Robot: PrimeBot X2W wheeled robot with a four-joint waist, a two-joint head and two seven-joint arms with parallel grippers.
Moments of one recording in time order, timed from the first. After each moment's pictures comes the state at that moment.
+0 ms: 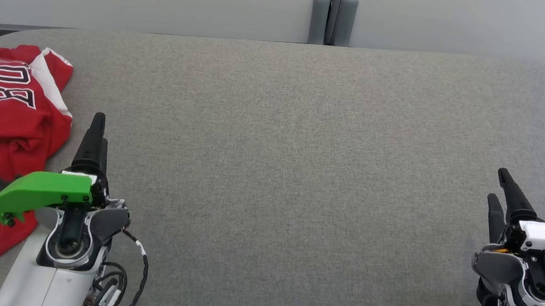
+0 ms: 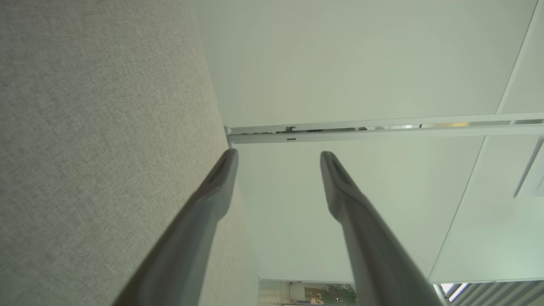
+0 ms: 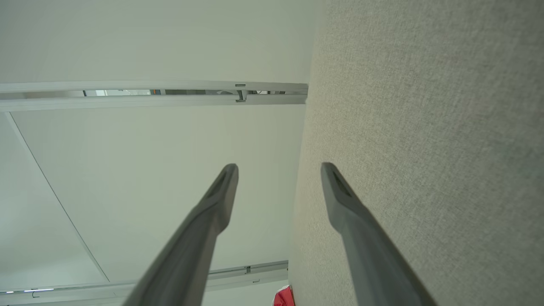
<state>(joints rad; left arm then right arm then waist) -0.42 0.05 -0.06 0.58 -1.62 -0.13 -0.08 -0.43 -0.09 -0.21 0.61 1.50 0.13 0.15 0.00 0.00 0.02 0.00</state>
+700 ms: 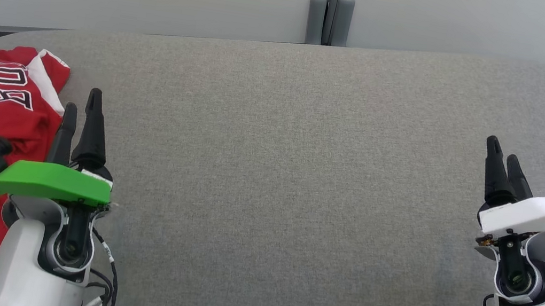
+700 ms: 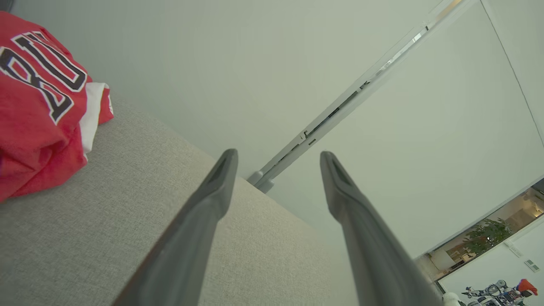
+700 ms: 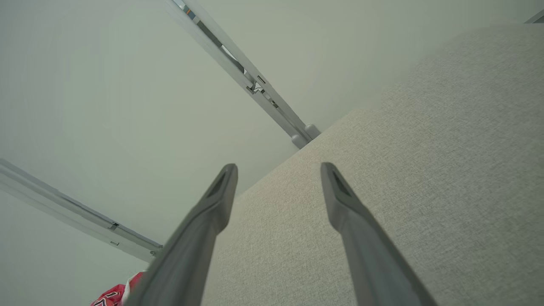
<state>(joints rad) -0.36 0.08 -0.03 0.37 -0.94 -0.11 -0.14 -0.39 -0.12 -0.08 0.38 0.82 0.13 0.02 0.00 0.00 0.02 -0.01</state>
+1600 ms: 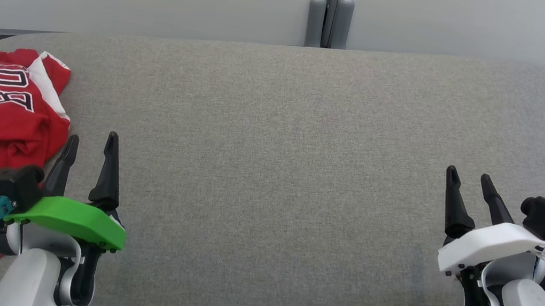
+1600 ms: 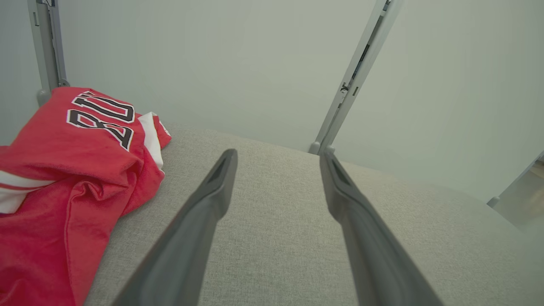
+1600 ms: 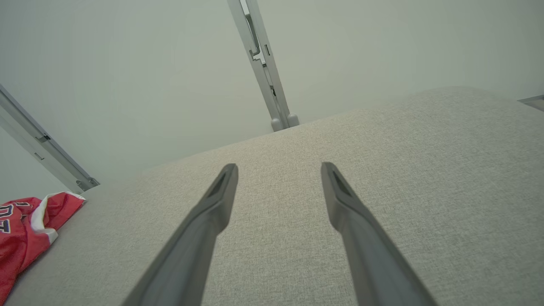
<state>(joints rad) -0.26 0.14 -0.12 0.36 -0.54 -0.04 -0.19 -0.31 -0.13 0.04 0.39 0.46 0.13 -0.09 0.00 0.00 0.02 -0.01</state>
